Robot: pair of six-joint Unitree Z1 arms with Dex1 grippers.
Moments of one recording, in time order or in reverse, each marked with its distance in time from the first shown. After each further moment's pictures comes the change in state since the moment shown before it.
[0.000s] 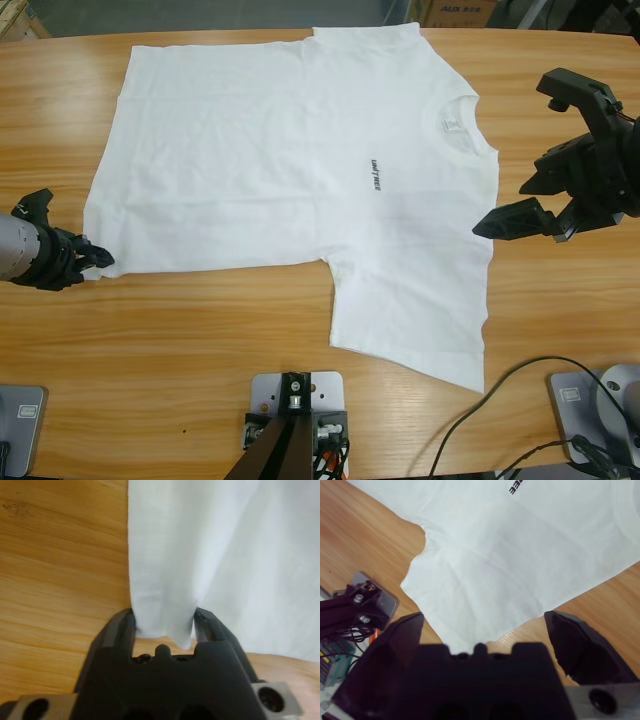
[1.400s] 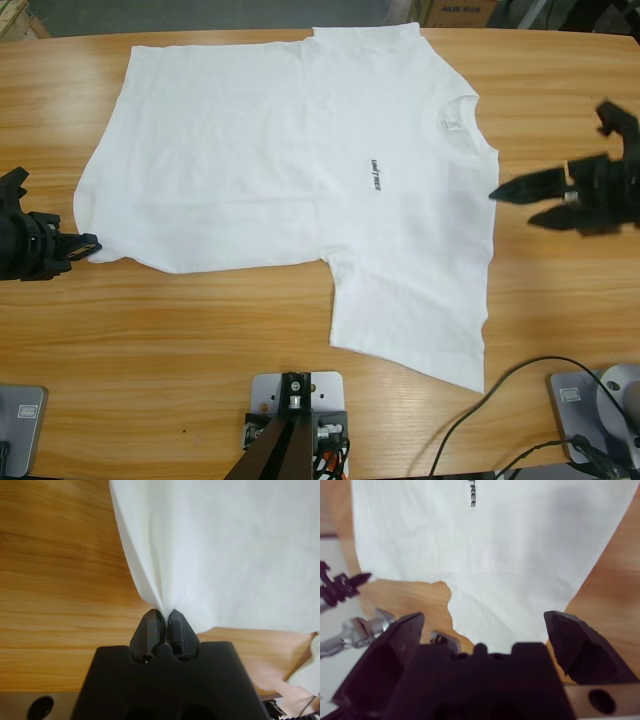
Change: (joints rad) arm 0 0.004 -0.205 0.039 -0.076 -0.070 0.043; arm 1 -0.415 -0.098 0.358 -0.327 0.334 0.428
